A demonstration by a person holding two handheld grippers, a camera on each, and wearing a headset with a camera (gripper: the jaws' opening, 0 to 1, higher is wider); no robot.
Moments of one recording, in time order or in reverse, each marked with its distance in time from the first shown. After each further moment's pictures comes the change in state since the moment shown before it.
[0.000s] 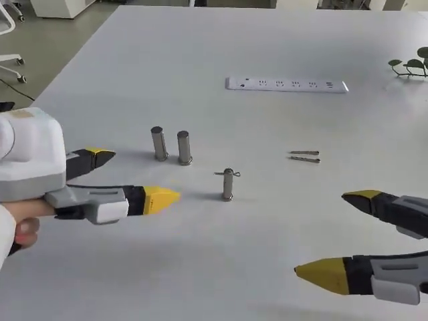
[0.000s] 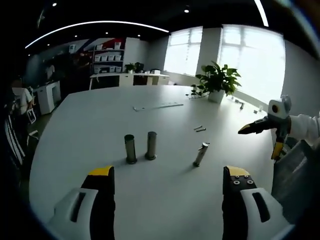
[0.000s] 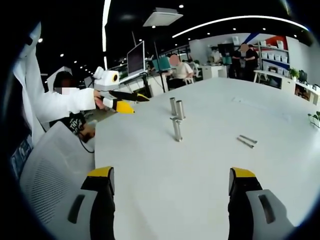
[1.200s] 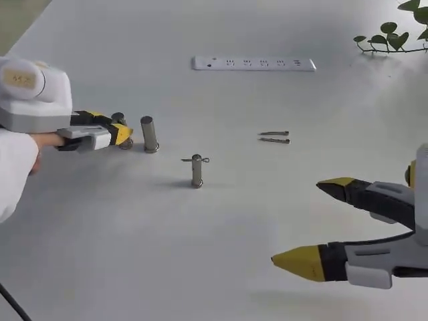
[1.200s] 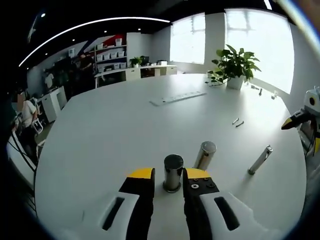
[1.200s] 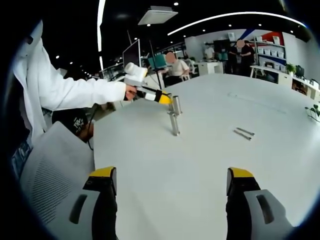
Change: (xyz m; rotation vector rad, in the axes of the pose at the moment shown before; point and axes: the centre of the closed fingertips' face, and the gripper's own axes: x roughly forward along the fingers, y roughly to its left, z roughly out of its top) left arm 0.078 0.078 0.007 0.096 0.087 0.099; right arm -0.005 -0.002 -0.010 0.031 0.027 -0.021
